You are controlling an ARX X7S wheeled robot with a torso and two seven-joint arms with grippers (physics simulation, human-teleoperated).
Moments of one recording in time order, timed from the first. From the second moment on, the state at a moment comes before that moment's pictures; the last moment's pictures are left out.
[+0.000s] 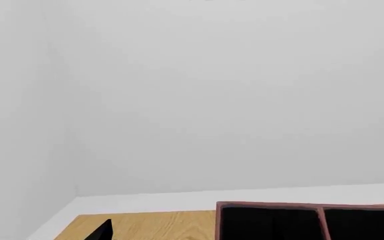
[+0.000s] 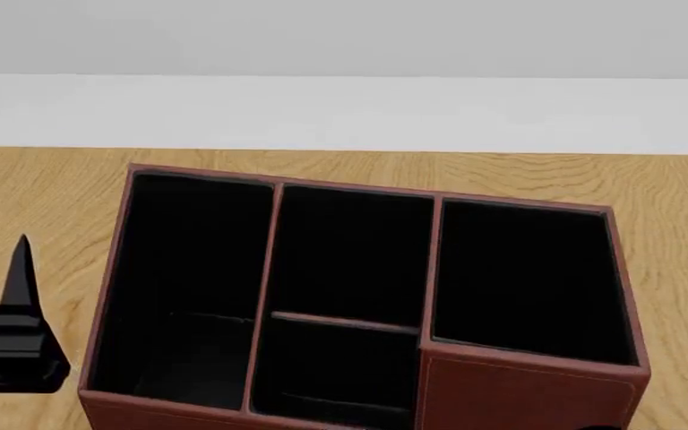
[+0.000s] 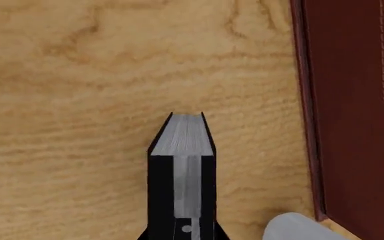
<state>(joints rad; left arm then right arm) -0.30 -0.30 0.02 0.93 -0.37 -1.00 -0.37 1.35 0.73 -1.38 -0.53 2.11 1.48 0.90</state>
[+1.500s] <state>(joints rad) -0.28 -0.32 0.01 0.91 -0.42 -0.95 -0.40 2.18 0.56 -1.41 -0.37 2.31 1.54 0.64</state>
